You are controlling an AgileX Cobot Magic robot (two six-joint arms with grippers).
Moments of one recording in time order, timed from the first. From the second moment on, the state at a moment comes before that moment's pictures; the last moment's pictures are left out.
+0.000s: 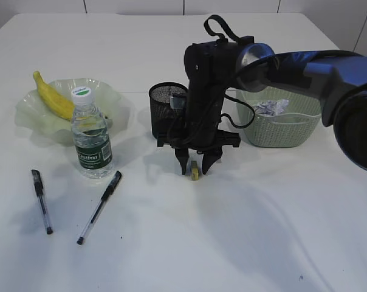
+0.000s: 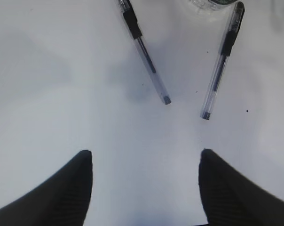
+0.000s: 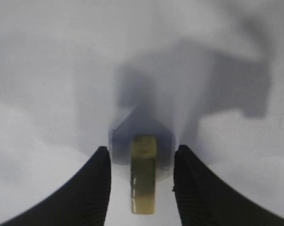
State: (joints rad) left arm 0.03 1.22 -0.80 -0.30 0.87 0.04; right arm 0.46 2.45 -2.08 0.09 1.22 0.41
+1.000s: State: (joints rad) left arm 0.03 1.22 -0.80 -0.30 0.87 0.04; right arm 0.46 2.45 -2.11 0.09 1.22 0.38
